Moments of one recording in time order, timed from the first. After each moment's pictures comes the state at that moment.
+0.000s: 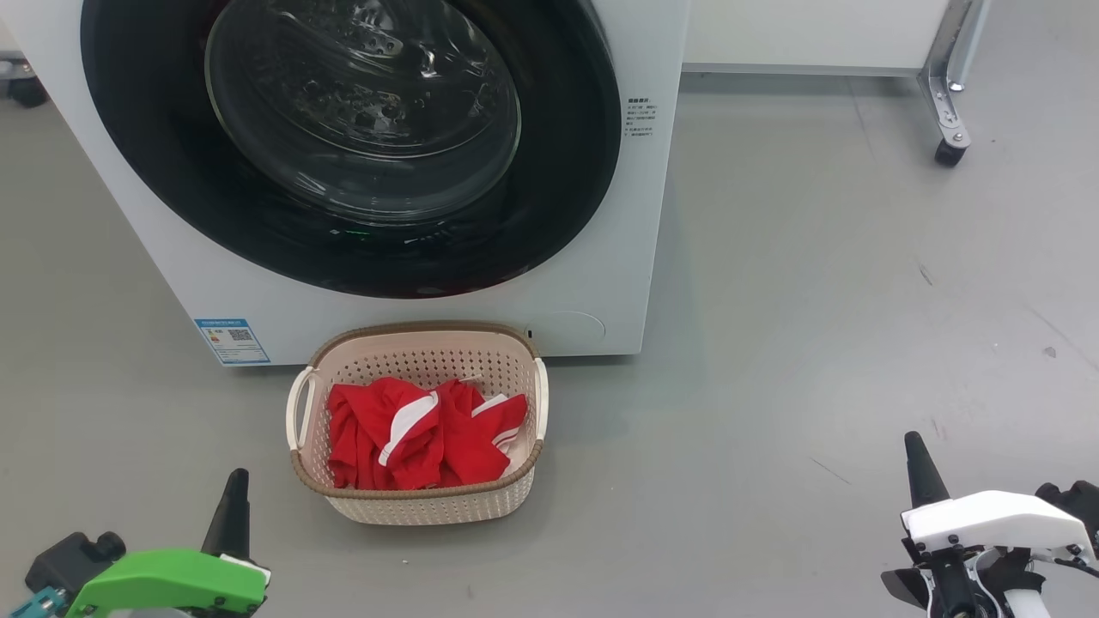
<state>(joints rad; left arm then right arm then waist) 0.01 0.07 -0.05 0.22 -1.17 -0.05 0.01 -0.01 -0.05 0.00 0.29 1.17 0.08 -0.02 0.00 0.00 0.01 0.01</state>
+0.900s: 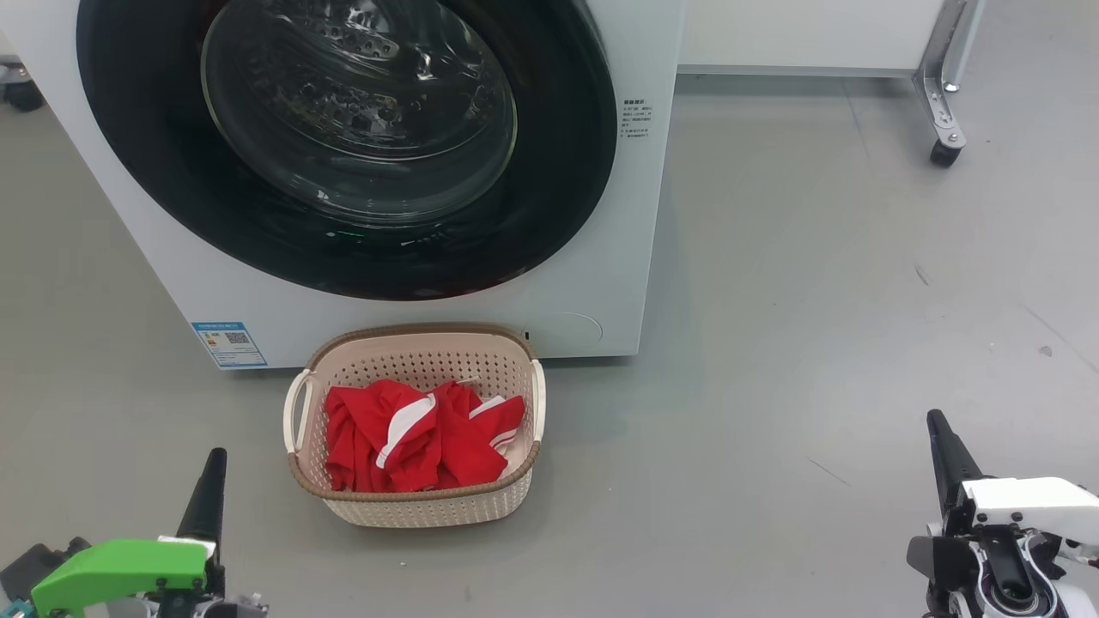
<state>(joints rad) -0.03 0.06 0.03 0.26 -1.50 -0.10 0.07 -0.04 -0.05 -0.09 0.29 1.50 0.11 0.06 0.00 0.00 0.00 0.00</state>
